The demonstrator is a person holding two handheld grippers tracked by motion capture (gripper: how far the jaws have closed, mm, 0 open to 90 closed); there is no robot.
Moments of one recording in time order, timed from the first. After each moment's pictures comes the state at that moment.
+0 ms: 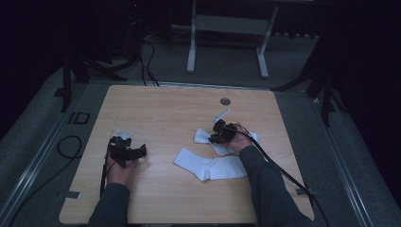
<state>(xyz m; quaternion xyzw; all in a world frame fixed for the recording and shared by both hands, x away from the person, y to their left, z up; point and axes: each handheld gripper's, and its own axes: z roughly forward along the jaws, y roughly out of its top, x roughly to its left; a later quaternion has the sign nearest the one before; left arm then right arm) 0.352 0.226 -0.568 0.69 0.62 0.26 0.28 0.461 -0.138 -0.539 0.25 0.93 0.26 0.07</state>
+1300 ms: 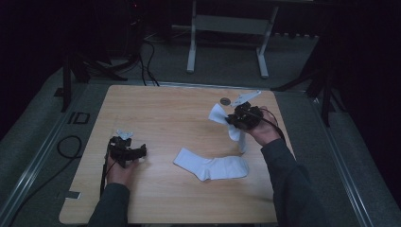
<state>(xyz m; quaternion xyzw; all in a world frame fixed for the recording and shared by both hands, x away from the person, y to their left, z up) 0.352 0.226 -0.568 0.69 0.62 0.26 0.28 0.418 -0.181 -0.404 0.26 0.89 0.31 0.17</state>
